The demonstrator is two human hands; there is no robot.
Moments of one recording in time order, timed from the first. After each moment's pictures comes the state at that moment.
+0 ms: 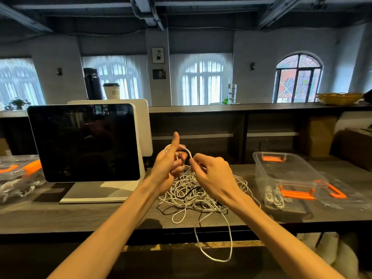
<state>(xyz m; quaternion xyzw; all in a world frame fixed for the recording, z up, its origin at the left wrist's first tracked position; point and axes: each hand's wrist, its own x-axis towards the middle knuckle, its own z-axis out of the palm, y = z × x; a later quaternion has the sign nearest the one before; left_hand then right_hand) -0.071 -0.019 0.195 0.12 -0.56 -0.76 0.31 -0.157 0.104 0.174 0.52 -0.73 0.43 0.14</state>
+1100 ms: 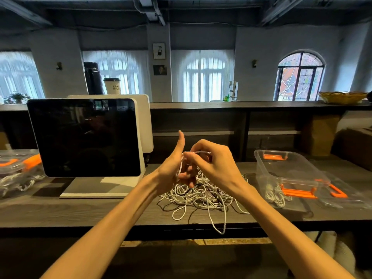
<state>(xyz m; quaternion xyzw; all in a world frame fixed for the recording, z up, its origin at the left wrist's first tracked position) -0.064 -0.012 0.194 0.09 -0.71 -0.69 0.10 -0.168 0.103 0.187 0.57 -0.64 0.50 0.14</state>
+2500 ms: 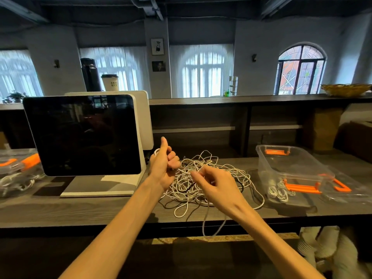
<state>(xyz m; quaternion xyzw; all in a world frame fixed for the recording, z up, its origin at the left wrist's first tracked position) -0.076 -0.034 0.175 0.18 -0.39 -0.83 0.36 -0.150 0.121 0.136 0.50 -0.71 0.50 0.00</state>
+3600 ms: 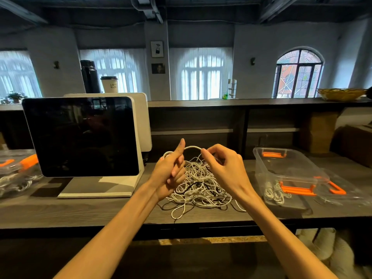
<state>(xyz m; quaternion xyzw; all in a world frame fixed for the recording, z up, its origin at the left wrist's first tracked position) -0.062 -0.015 0.174 0.09 -0.54 -0.80 0.23 -0.173 0.120 0.168 0.46 -0.67 0.57 0.09</state>
